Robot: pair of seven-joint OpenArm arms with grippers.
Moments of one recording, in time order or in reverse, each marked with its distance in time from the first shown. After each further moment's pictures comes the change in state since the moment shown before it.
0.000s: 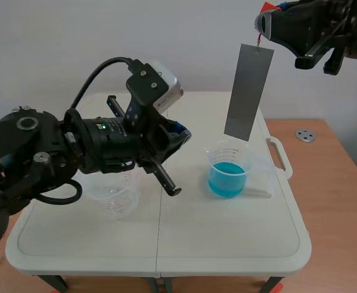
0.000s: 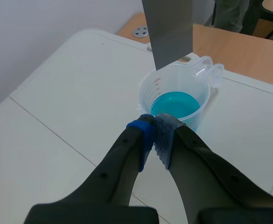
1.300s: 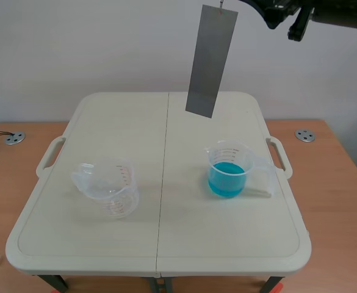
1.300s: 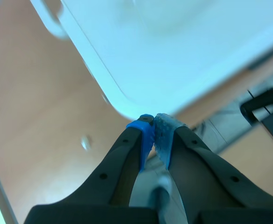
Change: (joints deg) left arm 61.3 -26.9 -45.1 13.3 -10.6 8.0 -10.7; right arm 7.6 -3.9 -5.6 0.0 6.5 0.0 -2.3
